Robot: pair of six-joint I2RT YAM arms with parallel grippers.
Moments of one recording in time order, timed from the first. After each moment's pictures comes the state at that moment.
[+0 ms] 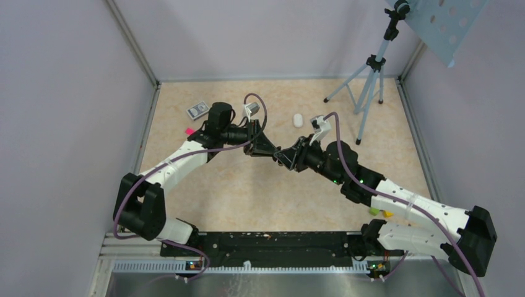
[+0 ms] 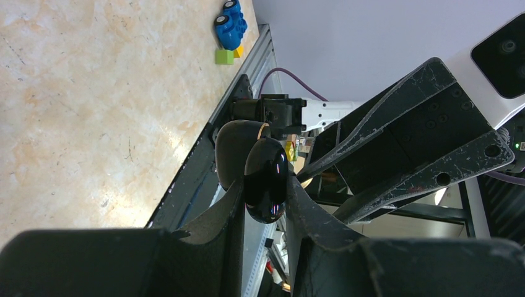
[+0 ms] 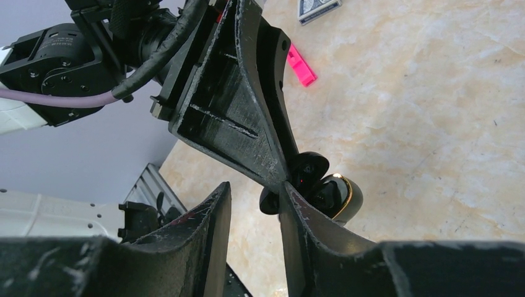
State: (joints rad) left arm -0.44 1.44 1.00 -0.05 1.04 -0.91; right arm 0.92 1.00 0.74 0.13 0.07 0.64
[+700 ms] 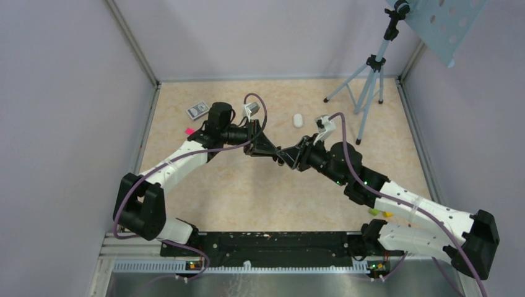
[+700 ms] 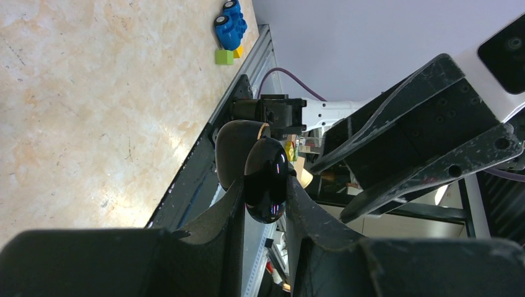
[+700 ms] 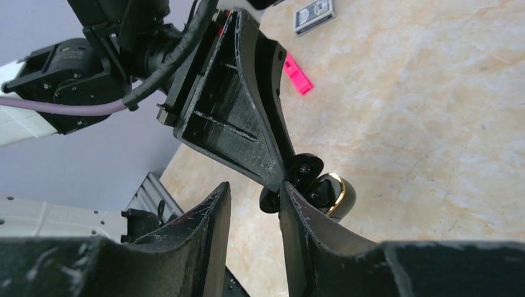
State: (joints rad) left arm -0.44 1.44 1.00 -0.05 1.04 -0.91; right arm 0.92 0.97 0.73 0.12 0.08 0.64
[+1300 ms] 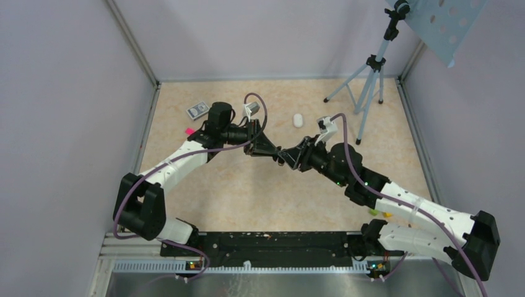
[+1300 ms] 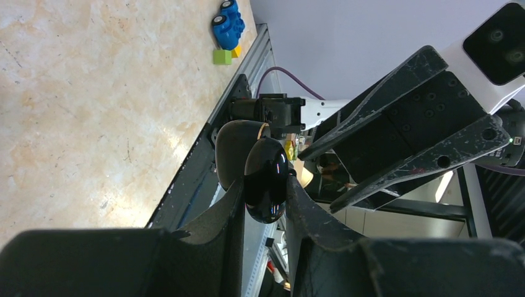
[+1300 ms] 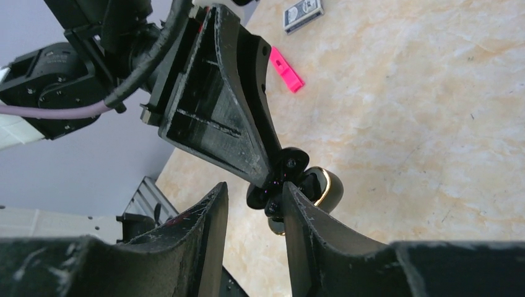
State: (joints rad) left arm -0.44 1.44 1.00 -0.04 1.04 -0.91; right arm 0.92 0.95 0.72 0.09 0.13 0.66
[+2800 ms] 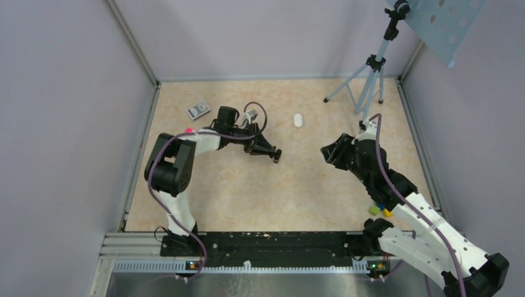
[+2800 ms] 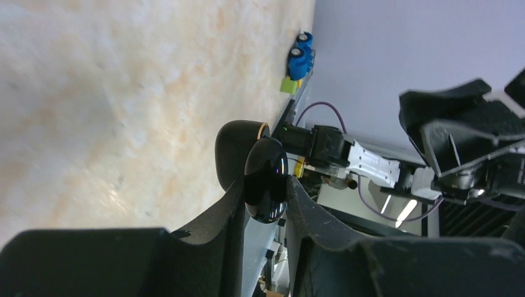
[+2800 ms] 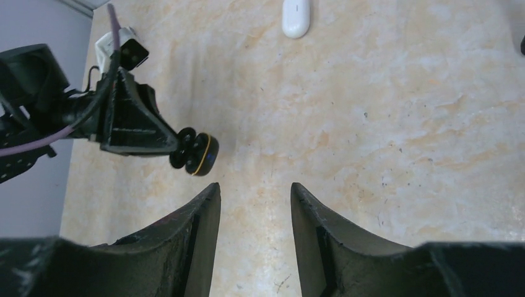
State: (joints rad) left arm -0.33 1.83 1.05 0.04 1.08 -0.83; right arm 0.59 0.75 0.69 -0.34 0.23 0.71
